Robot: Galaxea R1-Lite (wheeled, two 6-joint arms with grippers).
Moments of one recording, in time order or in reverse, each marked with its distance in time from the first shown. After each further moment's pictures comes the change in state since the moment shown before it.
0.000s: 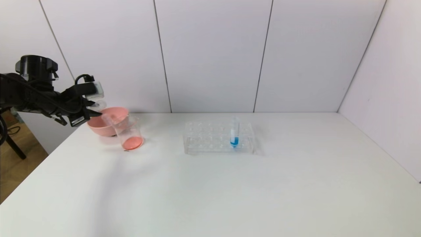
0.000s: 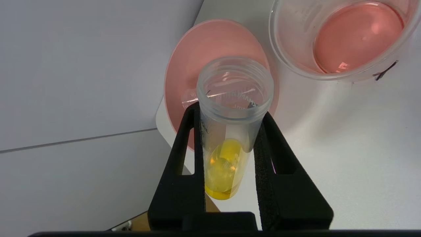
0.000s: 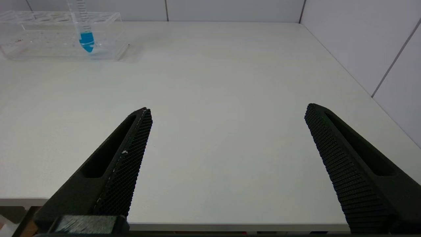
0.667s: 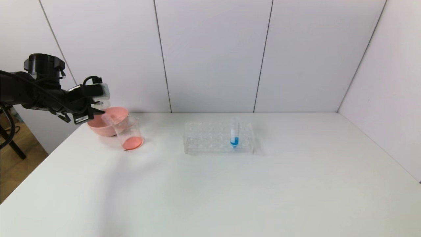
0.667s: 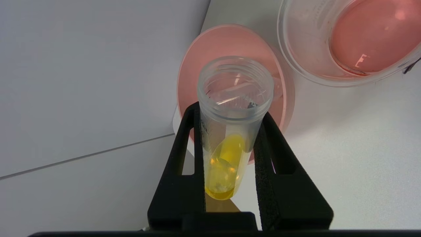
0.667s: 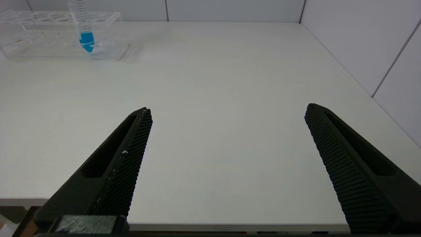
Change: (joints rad) left arm -0.027 0.029 -0.046 0.003 0.042 0.090; right arm 0.000 0.000 0.000 0.000 0.000 0.000
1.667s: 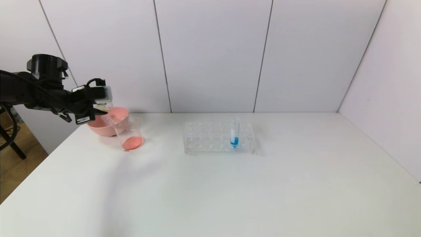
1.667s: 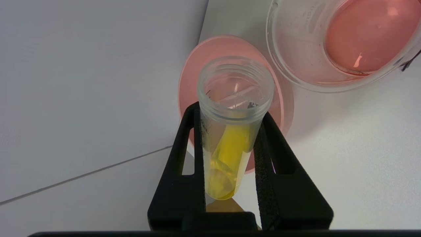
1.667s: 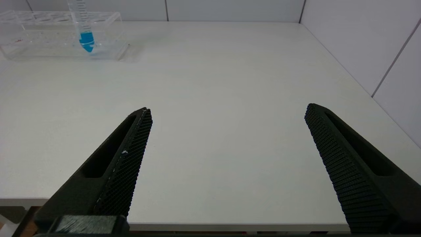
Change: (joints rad) left arm -0.010 0.004 -0.002 0.007 -0.017 0.075; right arm 0.000 0.000 0.000 0.000 0.000 0.000
